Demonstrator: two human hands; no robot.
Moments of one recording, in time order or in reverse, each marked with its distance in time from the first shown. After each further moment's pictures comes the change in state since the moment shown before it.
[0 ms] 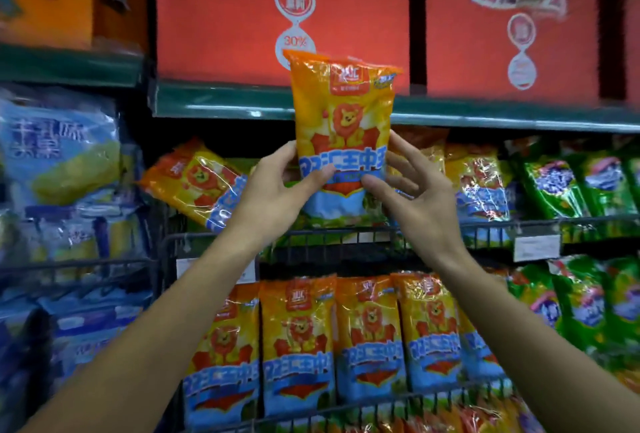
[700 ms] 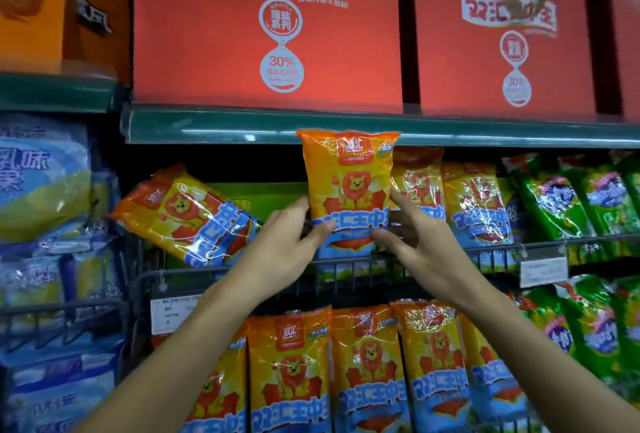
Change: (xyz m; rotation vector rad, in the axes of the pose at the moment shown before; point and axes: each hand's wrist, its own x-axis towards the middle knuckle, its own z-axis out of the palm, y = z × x) left_hand 0.008 -0.032 0.025 0.223 -0.211 -0.087; right_hand 0.007 0.040 -0.028 -0.400 -0.276 0.139
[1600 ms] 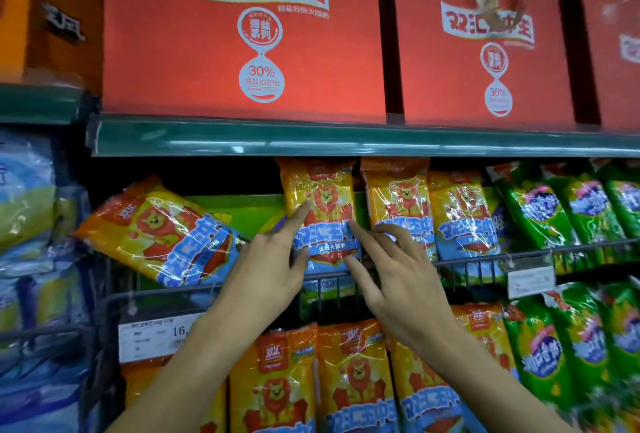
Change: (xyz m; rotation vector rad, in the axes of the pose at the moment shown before) left_hand 0.004 -0.018 0.017 0.471 0.147 -0.018; right_hand -0.011 0.018 0.035 -0.613 0.188 -0.158
